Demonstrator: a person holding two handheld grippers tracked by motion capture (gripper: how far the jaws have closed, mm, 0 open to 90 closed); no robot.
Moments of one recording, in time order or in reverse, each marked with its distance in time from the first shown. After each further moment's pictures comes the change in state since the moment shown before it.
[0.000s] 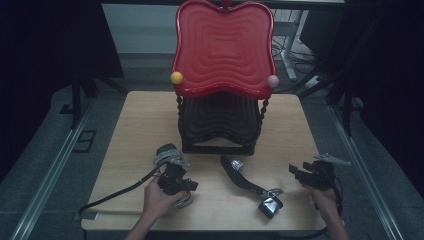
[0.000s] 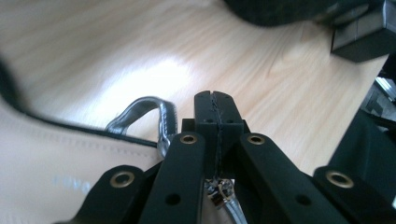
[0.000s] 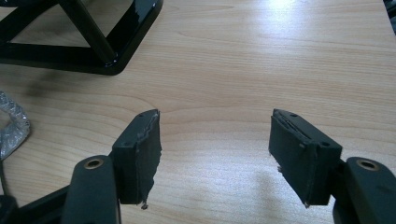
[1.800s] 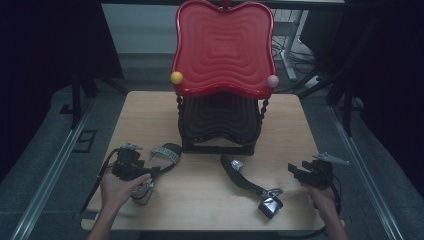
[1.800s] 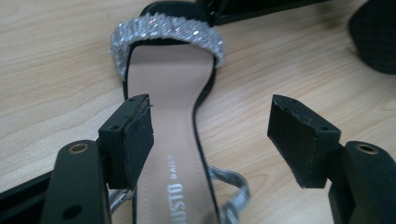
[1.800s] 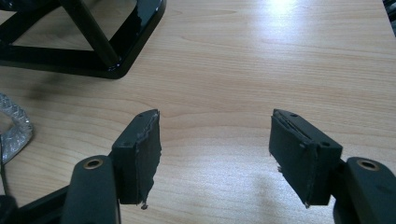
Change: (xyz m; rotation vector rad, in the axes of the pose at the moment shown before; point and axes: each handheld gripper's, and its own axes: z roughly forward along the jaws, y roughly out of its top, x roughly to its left) left arm 0.072 -0.009 -0.074 -0.098 0.283 -0.197; right arm 0.003 0.003 0.002 -0.008 -0.005 -0.008
